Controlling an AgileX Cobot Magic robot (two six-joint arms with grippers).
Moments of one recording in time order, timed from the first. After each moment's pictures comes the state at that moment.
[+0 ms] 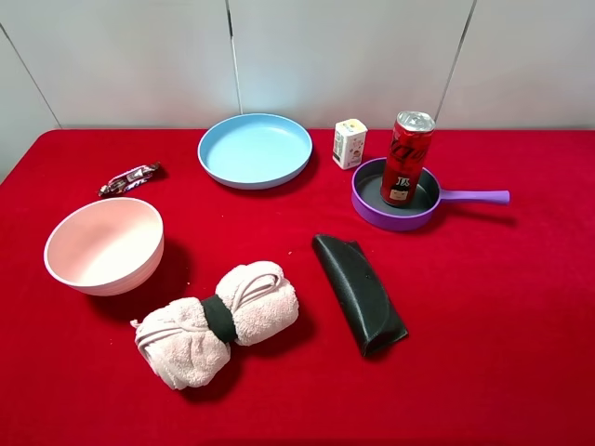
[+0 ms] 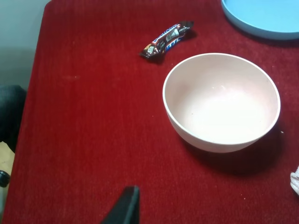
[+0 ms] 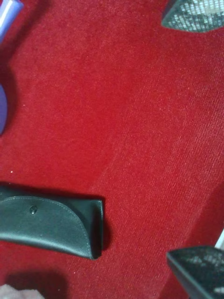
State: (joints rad) left arm -0.08 -0.01 -0.49 0.01 1.06 0.03; right arm 0.30 0.49 -0.67 0.08 1.22 -0.20
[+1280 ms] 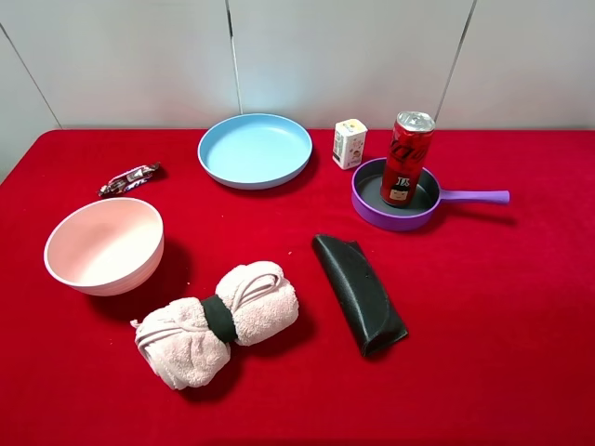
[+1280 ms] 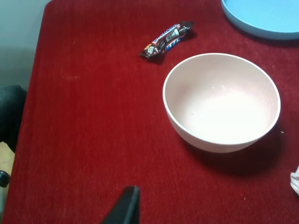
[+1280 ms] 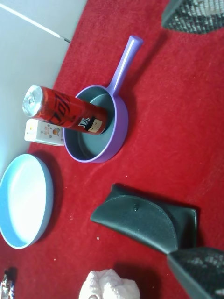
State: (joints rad) left arm -0.08 -0.01 -0.49 0.01 1.06 0.03; right arm 0.30 -0.01 -0.50 0.14 1.05 -0.30
